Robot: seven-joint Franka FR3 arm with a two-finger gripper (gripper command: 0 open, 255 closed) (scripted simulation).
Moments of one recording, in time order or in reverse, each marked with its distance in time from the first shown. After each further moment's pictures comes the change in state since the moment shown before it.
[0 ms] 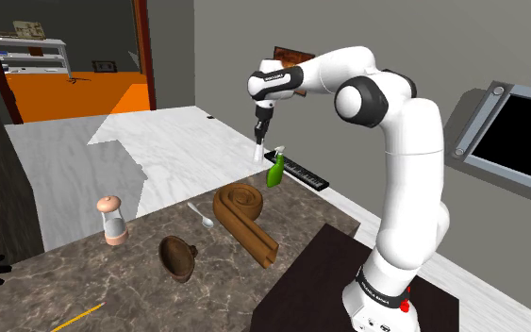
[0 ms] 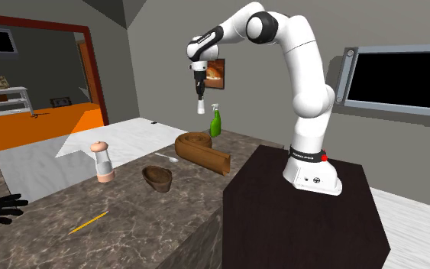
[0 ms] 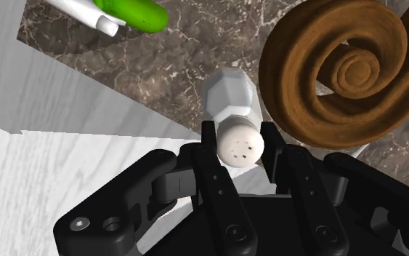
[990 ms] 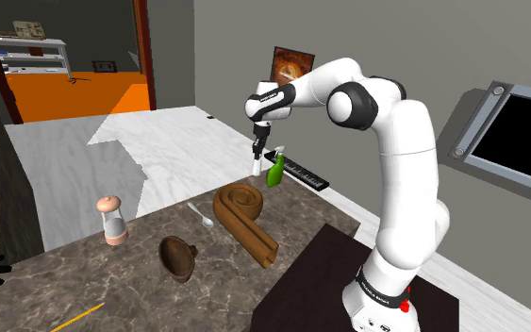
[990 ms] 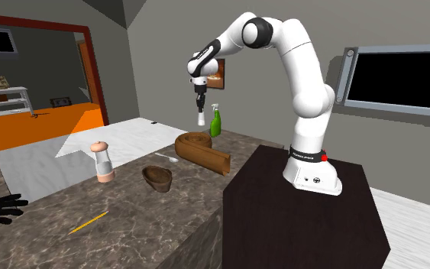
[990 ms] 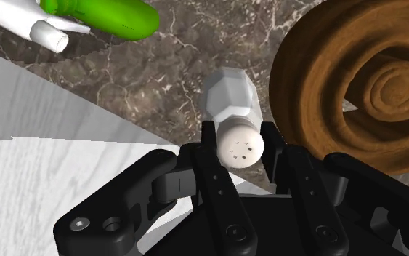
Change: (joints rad) arm -0.003 0.072 0.008 -0.099 0.016 0.170 -0.009
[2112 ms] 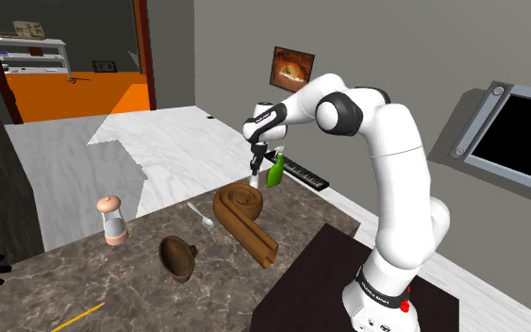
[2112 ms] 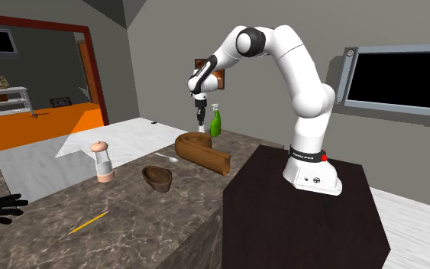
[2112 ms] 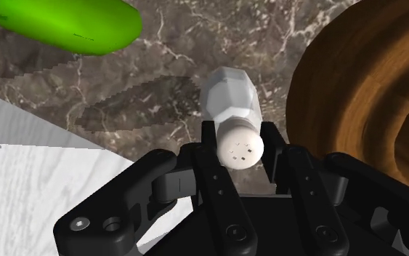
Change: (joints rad) arm -0.009 0.123 0.016 -0.047 0.024 0.169 -0.011
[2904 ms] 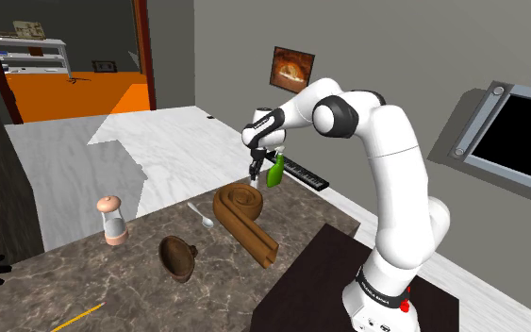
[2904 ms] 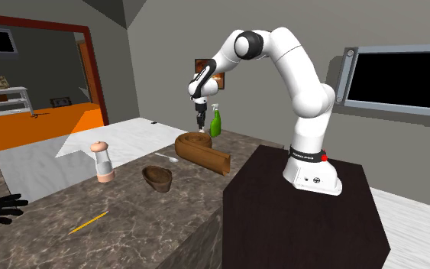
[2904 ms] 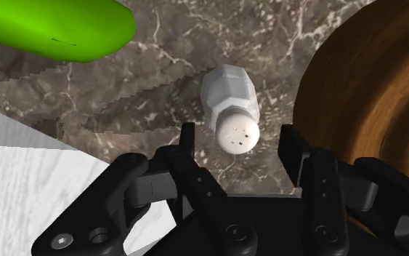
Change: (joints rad) arm -0.004 0.040 0.005 0.000 0.007 0.040 -0.004
